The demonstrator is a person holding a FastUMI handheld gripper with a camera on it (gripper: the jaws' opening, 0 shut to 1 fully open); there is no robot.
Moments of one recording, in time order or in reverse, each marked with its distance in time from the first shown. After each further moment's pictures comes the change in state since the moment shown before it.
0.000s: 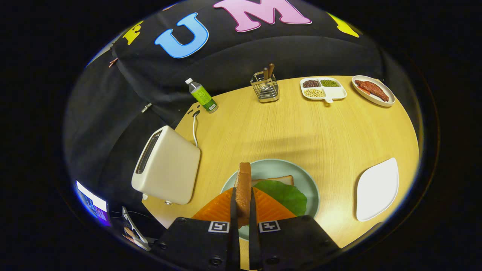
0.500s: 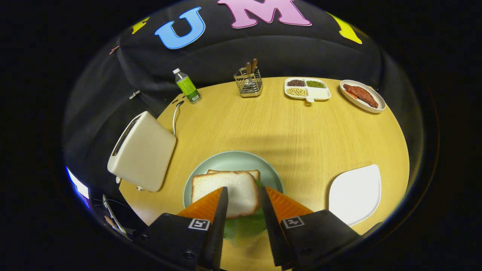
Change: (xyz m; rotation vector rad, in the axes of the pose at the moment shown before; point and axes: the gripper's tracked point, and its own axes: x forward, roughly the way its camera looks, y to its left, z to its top) arm -0.007 -0.051 -0.014 -0.100 0.009 -0.110
